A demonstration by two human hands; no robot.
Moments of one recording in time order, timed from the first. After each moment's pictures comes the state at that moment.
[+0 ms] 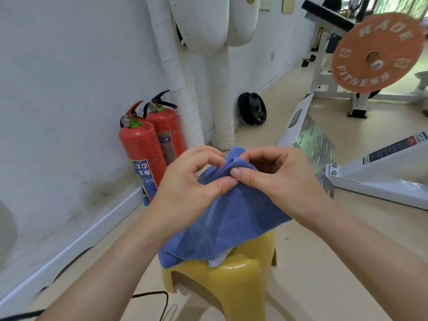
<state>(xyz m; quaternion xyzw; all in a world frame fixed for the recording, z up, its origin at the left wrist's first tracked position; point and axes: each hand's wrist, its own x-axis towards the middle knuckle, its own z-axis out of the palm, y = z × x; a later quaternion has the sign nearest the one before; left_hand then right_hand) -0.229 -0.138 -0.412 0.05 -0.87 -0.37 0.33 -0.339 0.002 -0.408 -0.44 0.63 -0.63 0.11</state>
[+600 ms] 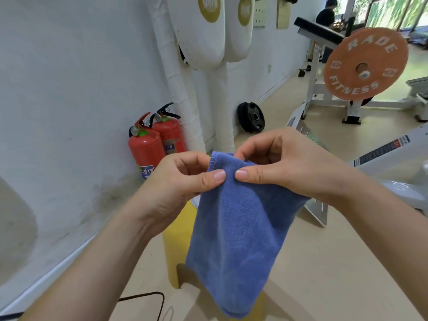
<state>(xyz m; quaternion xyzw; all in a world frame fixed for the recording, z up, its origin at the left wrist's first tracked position) -0.180 -0.107 -0.367 0.06 -0.72 -0.67 0.18 -0.313 0.052 -0.344 -0.55 0.63 -0.51 0.22</state>
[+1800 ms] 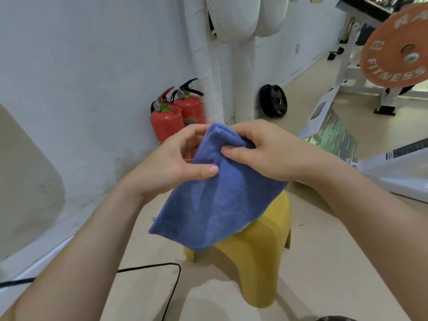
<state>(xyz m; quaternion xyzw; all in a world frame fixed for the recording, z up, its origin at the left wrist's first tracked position) -0.154 -0.166 -0.382 0.09 -0.83 -0.52 0.17 -0.293 -0.023 -0.364 -0.63 0.70 -0.33 0.07</state>
